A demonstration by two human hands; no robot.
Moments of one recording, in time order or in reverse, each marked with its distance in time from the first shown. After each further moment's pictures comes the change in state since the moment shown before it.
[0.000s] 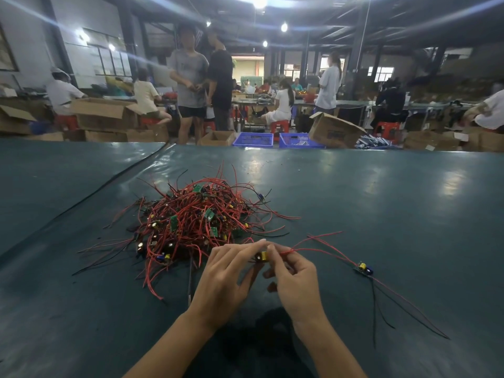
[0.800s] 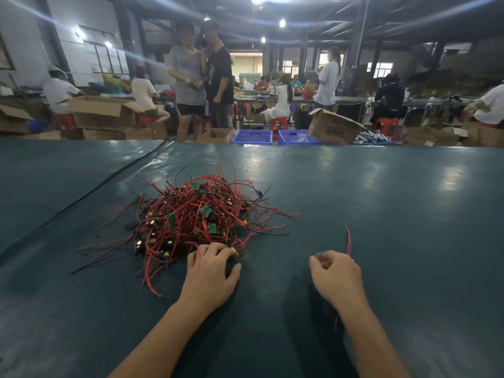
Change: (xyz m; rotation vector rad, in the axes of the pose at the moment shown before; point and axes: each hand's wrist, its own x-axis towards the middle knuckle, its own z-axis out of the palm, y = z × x) left_hand -0.017 -0.038 0.009 0.261 -0.465 -0.546; right_hand 0.038 0.012 -0.071 -0.825 0.190 0.164
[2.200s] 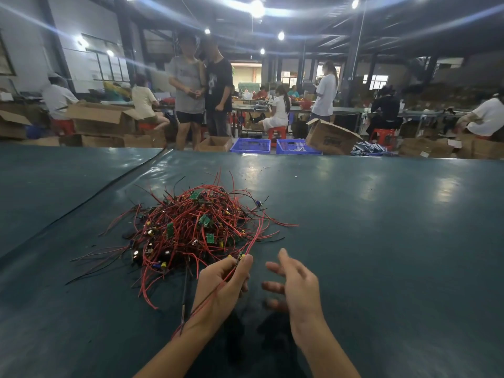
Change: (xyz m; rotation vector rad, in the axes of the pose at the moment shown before) left_hand -0.007 0.043 -0.017 -1.009 0.132 -0.121; right_hand -0.043 -0.048 0.033 0.925 -0.241 0.195
